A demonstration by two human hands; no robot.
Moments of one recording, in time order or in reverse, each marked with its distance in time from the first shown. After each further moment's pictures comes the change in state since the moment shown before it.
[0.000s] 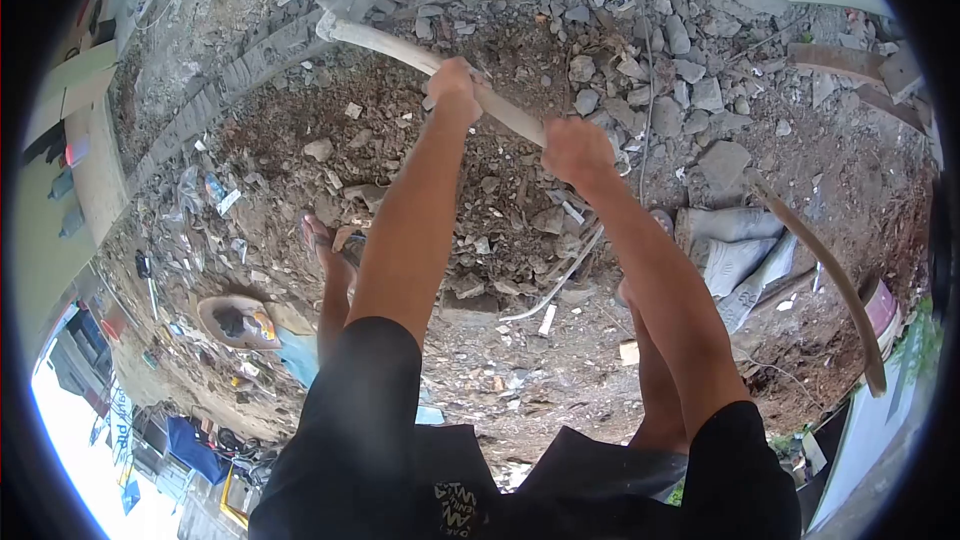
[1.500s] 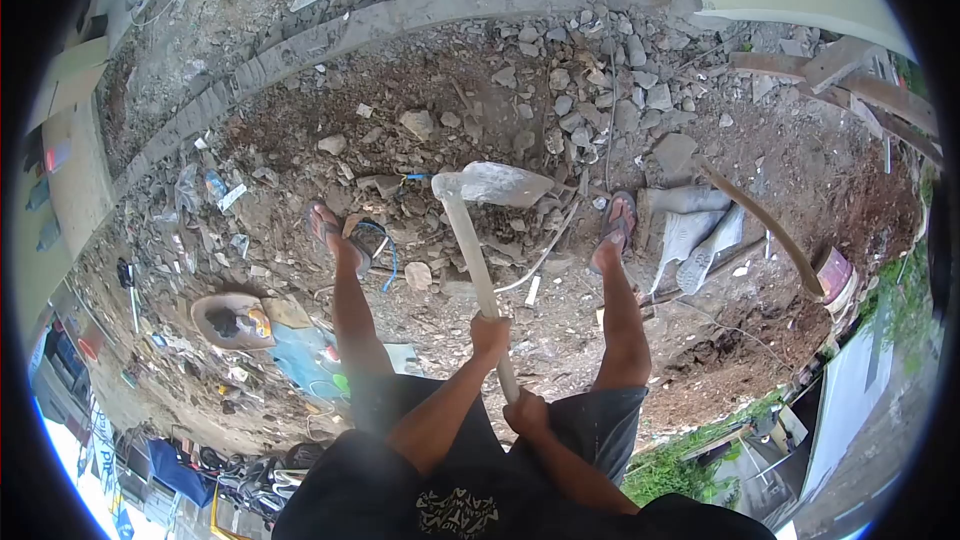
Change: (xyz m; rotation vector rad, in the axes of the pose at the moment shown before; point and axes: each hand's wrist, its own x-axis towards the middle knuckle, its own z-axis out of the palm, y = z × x) left_hand -0.309 -0.139 -0.293 0.922 0.059 -0.121; right_hand -0.445 -0.156 0.170 0.580 -0.353 0.527
